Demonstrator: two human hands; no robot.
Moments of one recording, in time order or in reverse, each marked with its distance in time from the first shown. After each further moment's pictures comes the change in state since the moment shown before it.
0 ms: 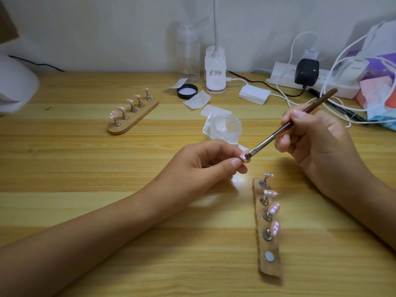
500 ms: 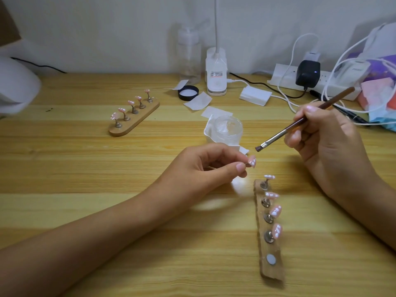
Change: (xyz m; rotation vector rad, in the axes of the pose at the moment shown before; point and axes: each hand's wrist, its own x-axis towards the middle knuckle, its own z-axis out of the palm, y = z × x) left_hand -0.001 0.004 0.001 -0.008 -0.021 0.002; right_hand 0.003 -0.001 0.000 0.031 0.121 -0.067
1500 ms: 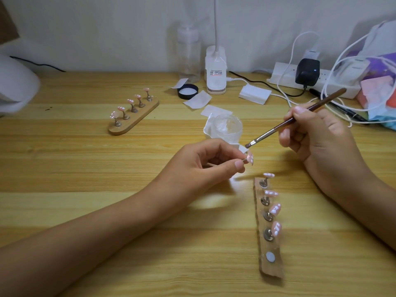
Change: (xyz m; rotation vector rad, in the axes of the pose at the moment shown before) left_hand 0.000 0.000 -0.001 0.001 0.028 -0.011; right_hand 0.000 0.003 0.001 -0.083 0.036 0.053
